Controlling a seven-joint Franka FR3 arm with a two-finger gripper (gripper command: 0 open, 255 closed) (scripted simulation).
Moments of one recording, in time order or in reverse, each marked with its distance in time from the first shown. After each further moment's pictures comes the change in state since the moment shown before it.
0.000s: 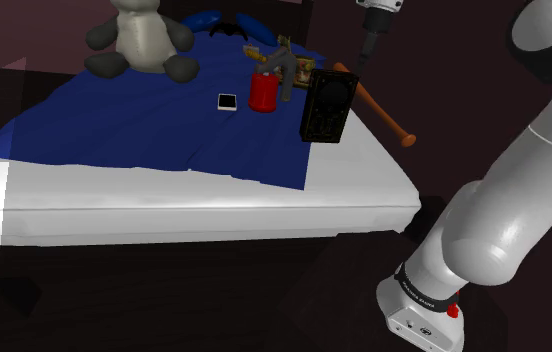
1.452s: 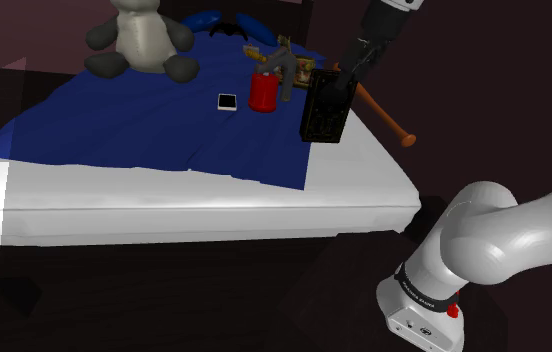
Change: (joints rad) arm -0.045 -0.731 0.603 -0.658 -0.153 0.231 0.932
